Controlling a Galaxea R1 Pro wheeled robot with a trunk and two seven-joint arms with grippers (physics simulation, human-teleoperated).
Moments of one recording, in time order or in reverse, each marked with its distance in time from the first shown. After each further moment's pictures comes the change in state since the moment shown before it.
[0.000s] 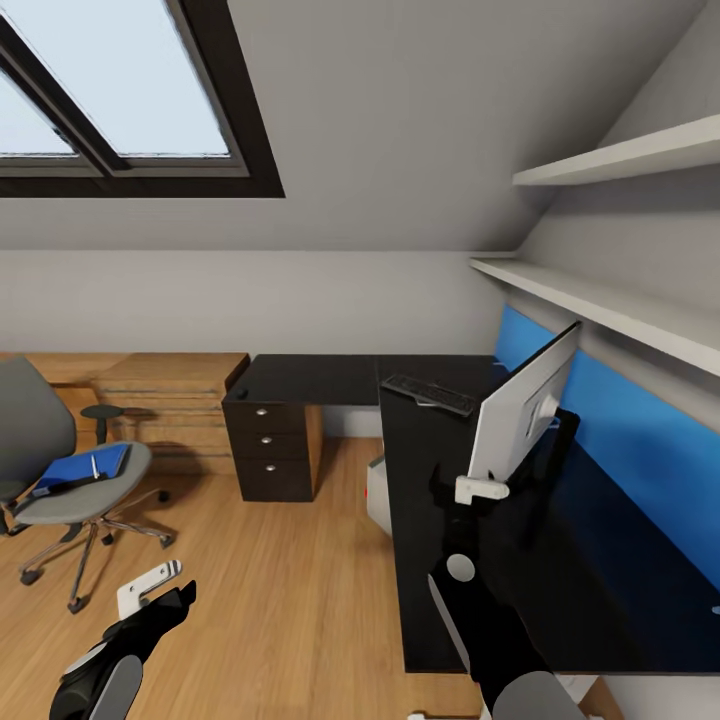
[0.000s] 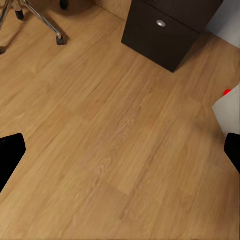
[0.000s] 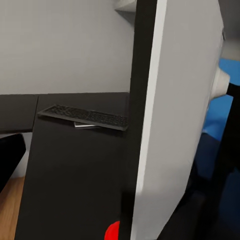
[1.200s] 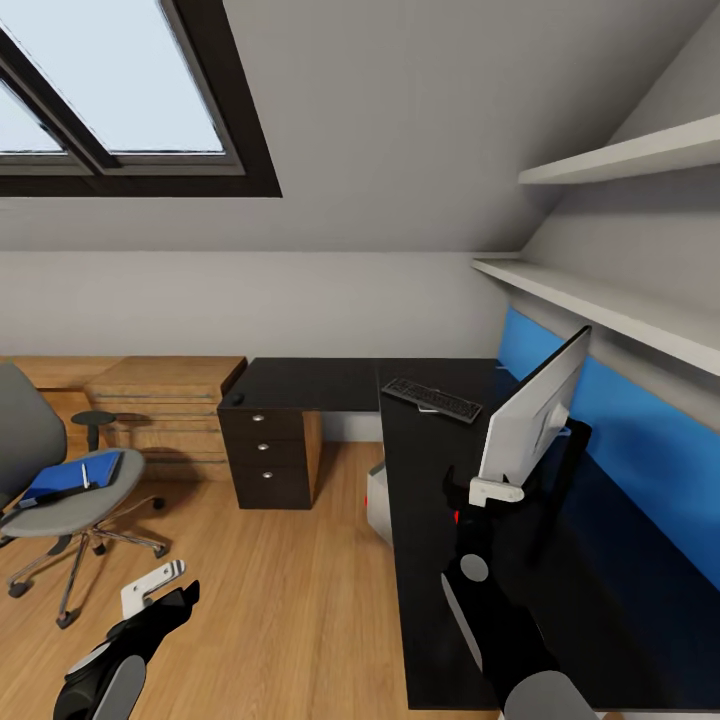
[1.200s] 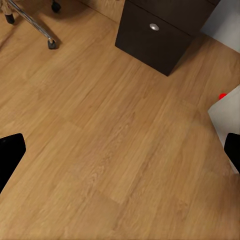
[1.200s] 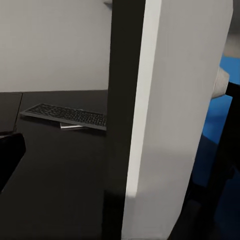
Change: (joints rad) left arm 0.000 -0.002 -0.013 0.000 0.000 -0.001 0.000; right arm 0.000 -0.029 -0.041 0.006 -0.006 0.004 0.005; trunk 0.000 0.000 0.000
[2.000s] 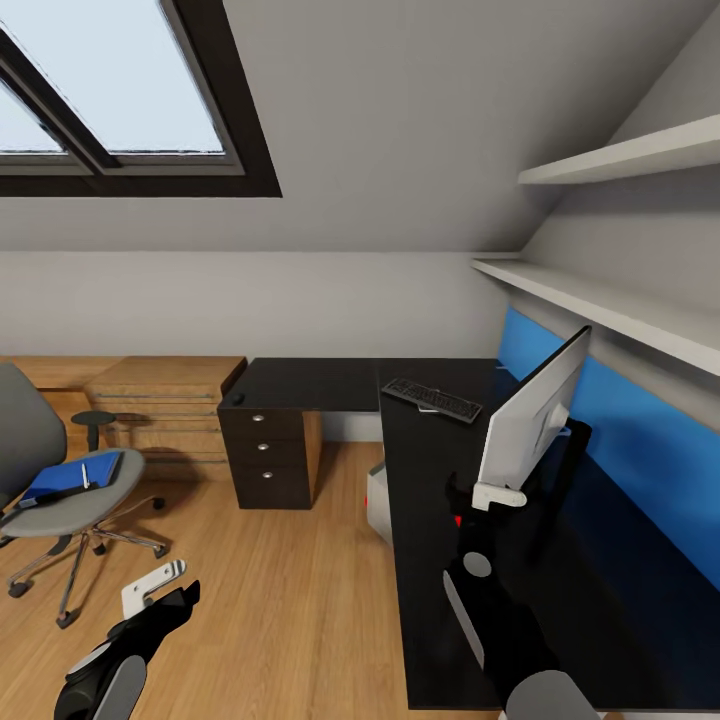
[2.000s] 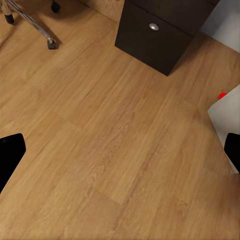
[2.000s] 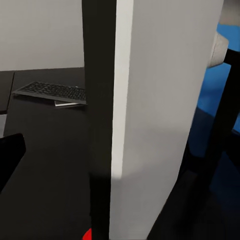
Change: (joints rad) left arm 0.000 0.000 -0.002 0.000 -0.001 0.000 0.000; right arm -0.001 -0.005 -0.005 0.000 -0.080 0.081 0.000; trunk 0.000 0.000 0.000
